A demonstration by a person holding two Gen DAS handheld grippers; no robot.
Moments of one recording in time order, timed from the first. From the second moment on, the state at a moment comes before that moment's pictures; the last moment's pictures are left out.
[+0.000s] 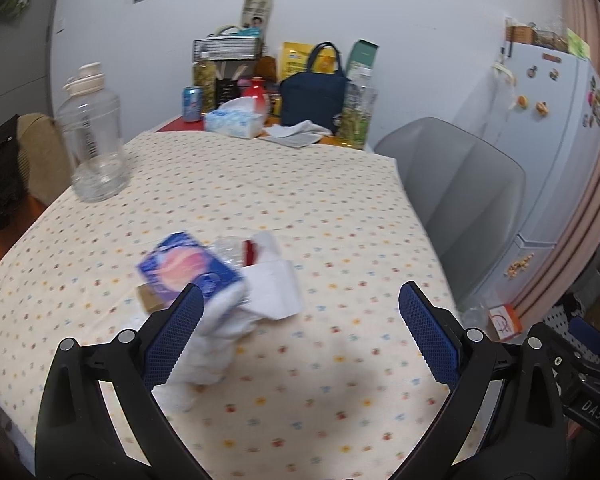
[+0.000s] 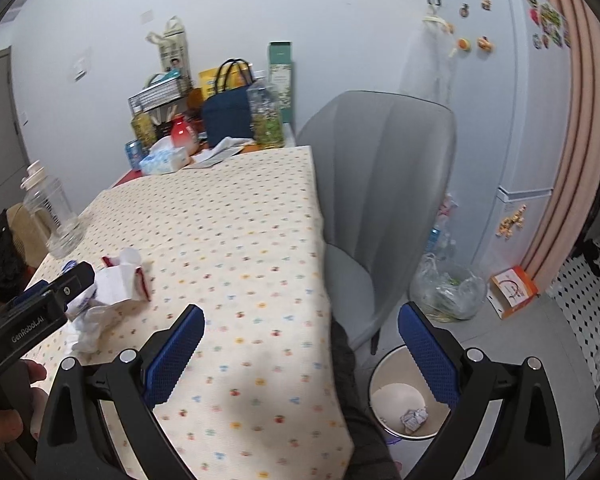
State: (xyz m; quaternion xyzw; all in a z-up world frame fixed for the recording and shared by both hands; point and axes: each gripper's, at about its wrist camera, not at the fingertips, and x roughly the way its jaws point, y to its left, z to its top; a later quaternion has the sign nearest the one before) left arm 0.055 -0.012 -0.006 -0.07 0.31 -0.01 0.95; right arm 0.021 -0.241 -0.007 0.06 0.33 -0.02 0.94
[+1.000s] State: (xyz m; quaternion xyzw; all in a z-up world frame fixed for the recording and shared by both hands) left arm 0.022 0.099 -0.057 -0.11 0.35 0.09 0.93; right arm 0.034 -0.142 -0.034 0.01 0.36 0.07 0.93
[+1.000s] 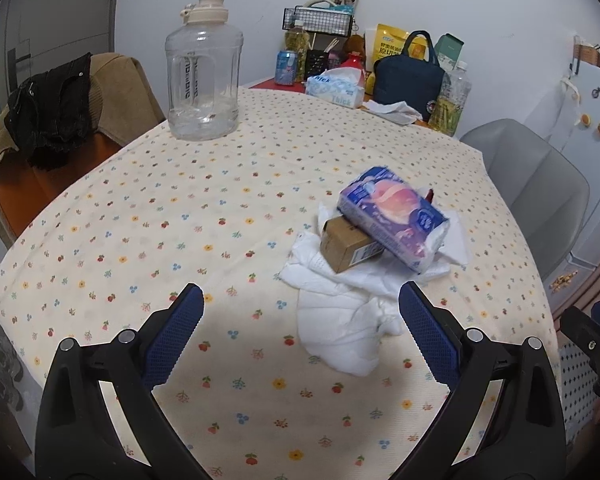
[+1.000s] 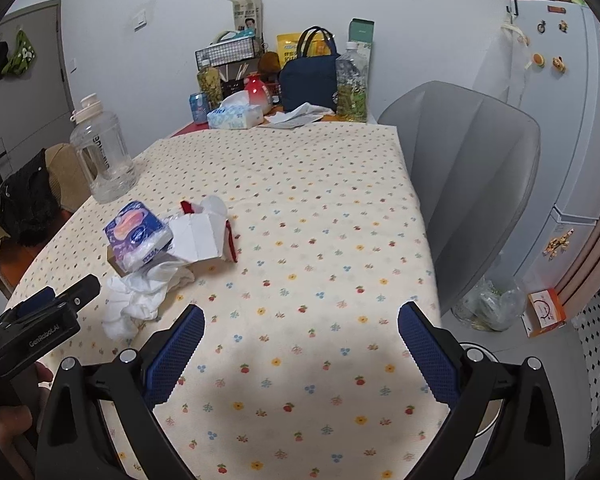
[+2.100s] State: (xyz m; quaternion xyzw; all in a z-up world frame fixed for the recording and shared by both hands) left arm 0.038 0.103 -0.091 -0.13 0.40 0.09 0.90; right arm 0.043 -0.132 -0.064 0.01 0.39 0.08 0.92
